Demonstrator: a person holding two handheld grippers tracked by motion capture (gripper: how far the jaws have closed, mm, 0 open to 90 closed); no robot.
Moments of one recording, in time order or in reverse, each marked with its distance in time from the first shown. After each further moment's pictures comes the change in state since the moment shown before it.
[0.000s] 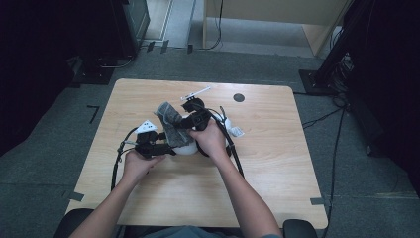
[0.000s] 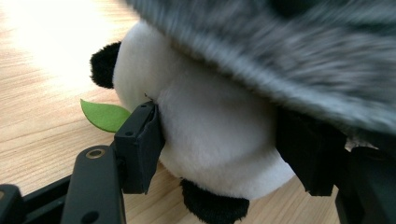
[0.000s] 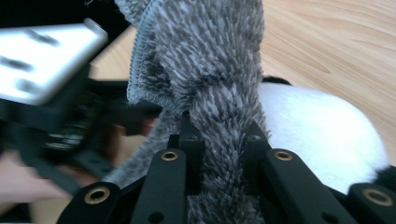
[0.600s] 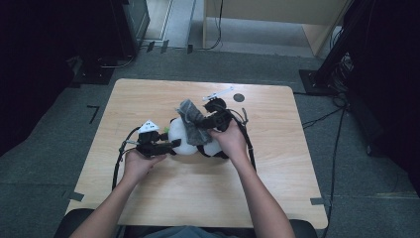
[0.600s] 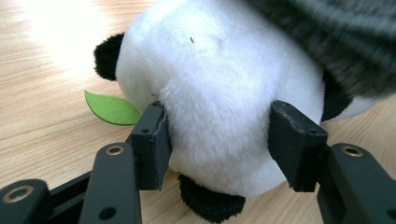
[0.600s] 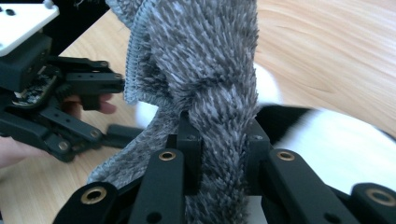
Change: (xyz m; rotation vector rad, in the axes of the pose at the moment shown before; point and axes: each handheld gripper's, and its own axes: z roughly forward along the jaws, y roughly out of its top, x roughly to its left) left arm -0.003 0.002 0.003 0.027 0.020 0.008; right arm -0.031 -0.026 -0.055 -0.037 -0.099 0.030
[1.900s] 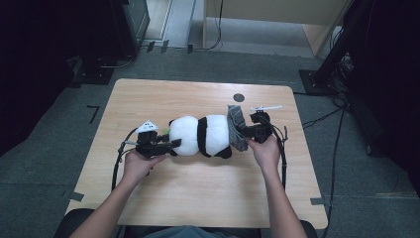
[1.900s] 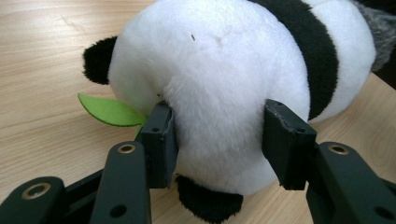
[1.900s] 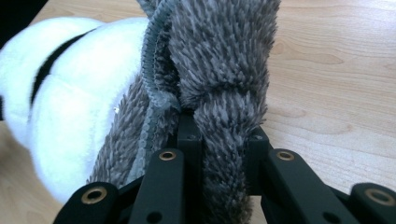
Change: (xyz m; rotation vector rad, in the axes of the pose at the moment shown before) left arm -0.004 0.001 -0.005 -0.010 -0.038 -0.051; right arm -0.090 -0.085 -0.037 -0.094 -0.136 0.266
